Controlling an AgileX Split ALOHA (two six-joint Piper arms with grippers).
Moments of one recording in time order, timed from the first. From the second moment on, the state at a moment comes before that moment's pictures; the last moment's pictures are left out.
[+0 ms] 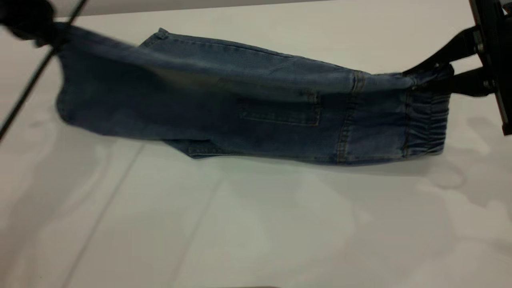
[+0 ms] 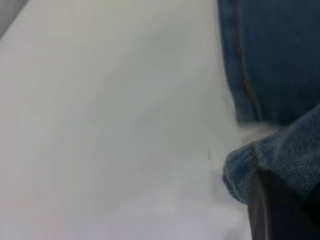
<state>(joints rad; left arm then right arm) -0.16 1.86 -1.03 0.68 0.16 -0.05 -0.05 1.83 -0.58 1.81 0.75 -0.68</state>
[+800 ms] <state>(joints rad) -0.20 2.22 -1.39 0.68 0.04 -0.06 -0.05 1.96 -0.78 1.82 0.44 -0.44</state>
